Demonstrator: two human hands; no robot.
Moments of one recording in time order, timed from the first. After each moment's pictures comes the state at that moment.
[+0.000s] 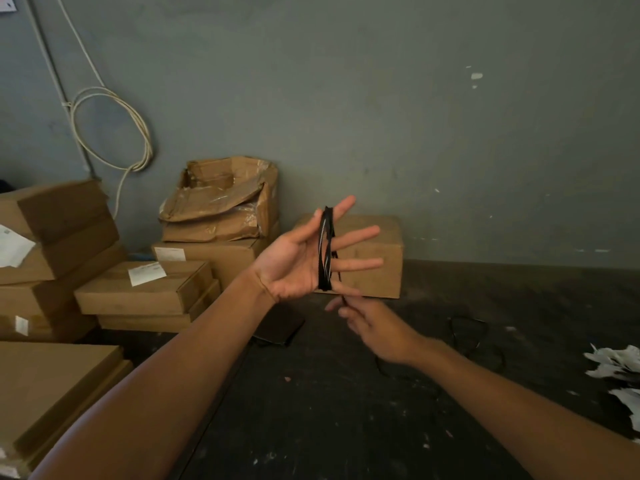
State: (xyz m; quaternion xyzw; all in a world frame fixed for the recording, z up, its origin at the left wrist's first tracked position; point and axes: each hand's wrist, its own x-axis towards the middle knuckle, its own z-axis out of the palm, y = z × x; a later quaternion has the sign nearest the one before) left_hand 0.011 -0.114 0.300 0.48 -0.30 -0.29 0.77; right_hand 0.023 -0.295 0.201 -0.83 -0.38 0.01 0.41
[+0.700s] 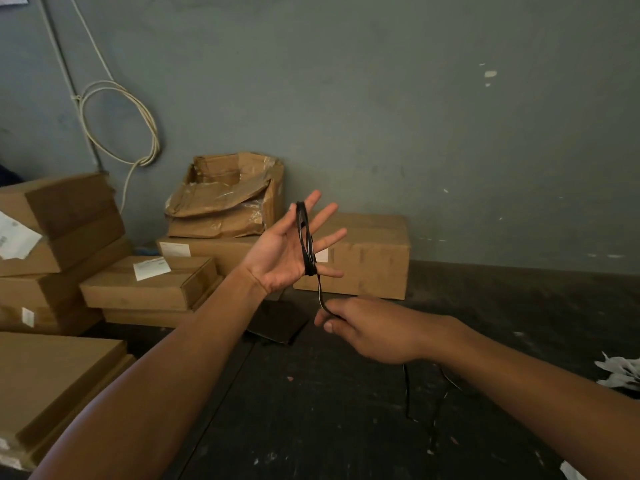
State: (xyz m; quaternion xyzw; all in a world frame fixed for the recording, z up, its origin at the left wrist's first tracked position) left_hand 0.039 -0.080 0.288 0.45 -0.20 -0.14 0.86; right_hand -0.016 -0.282 0.273 -0.87 -0.45 0.07 0.19
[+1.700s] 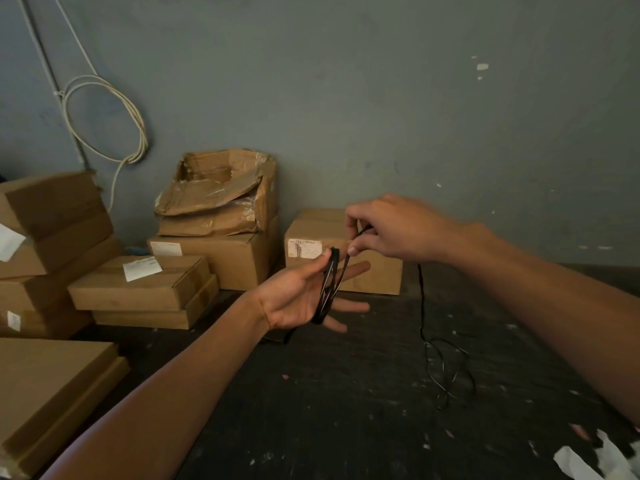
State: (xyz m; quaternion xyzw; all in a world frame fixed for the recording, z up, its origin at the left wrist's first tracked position) left_hand 0.030 -0.100 0.246 0.56 -0.21 -0.32 0.74; right_hand 0.040 -0.303 0.351 -0.89 -0.42 -0.17 0.08
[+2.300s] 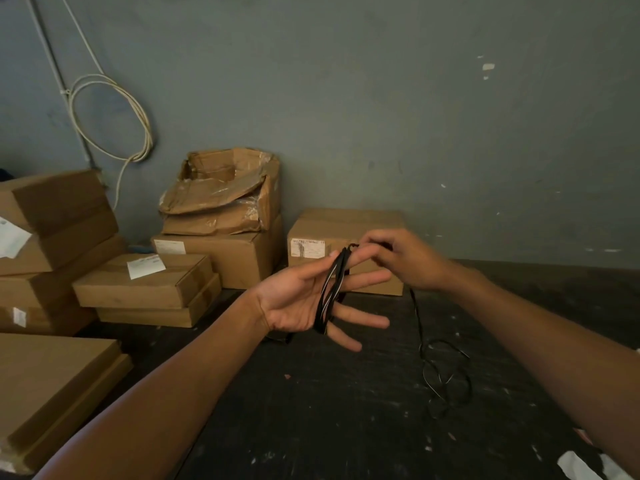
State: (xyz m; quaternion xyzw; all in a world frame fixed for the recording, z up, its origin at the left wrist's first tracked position) left_hand 0.012 -0.106 0.262 0.48 -0.32 -0.43 0.70; right_hand 0.063 -0.319 0.291 -0.80 -0.44 -0.05 0.39
